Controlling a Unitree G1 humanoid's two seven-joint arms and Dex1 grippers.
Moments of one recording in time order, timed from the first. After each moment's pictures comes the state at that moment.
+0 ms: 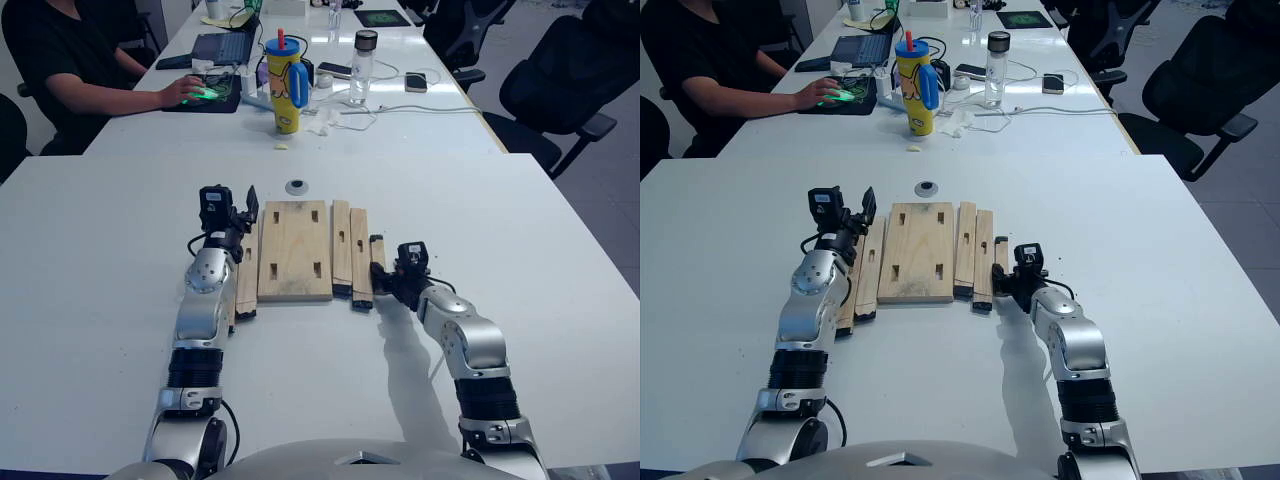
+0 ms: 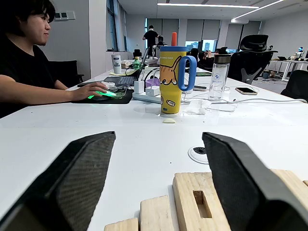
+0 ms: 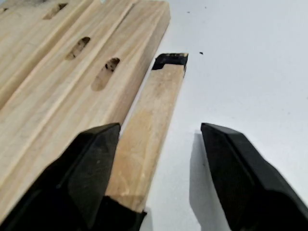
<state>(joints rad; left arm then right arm) -0.30 0.06 0.06 0.06 -0.06 0.16 -0.02 -0.15 -0.17 0.02 -0.13 0.17 0.78 0.15</state>
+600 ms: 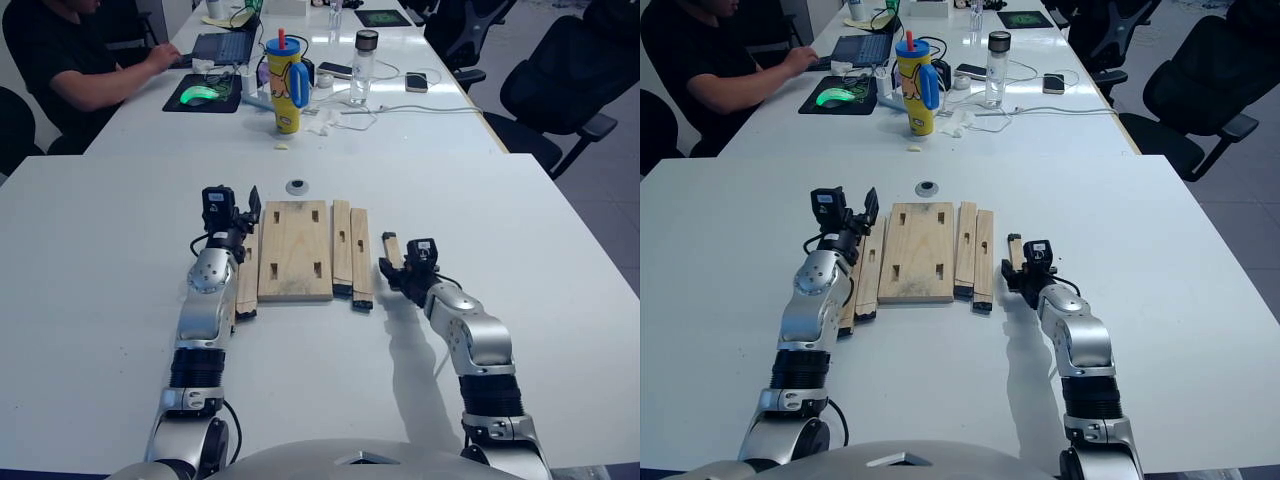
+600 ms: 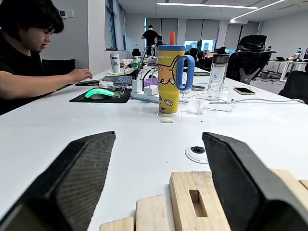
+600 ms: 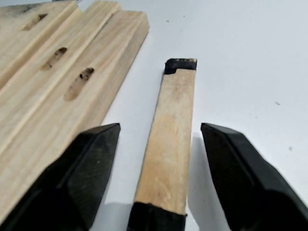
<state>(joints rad) -0.30 0.05 0.06 0.07 -0.06 0.16 -0.02 -0.16 -0.16 -0.02 -0.09 0.15 0.78 0.13</state>
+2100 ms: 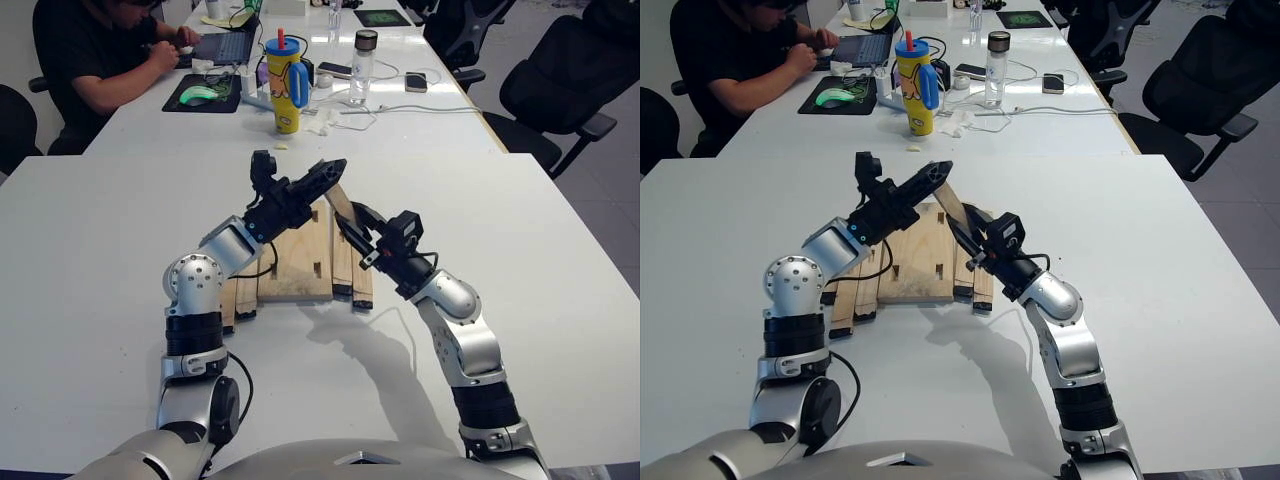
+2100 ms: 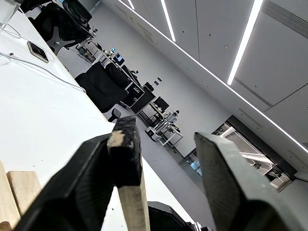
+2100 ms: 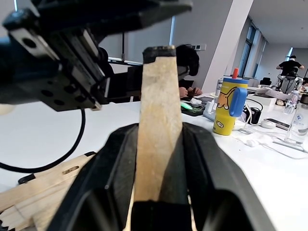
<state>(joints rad) -0.50 0.02 0.21 -0.05 -0.96 0.87 -0.39 -0.13 -0.17 0.12 -0.21 0.22 0.06 0.55</state>
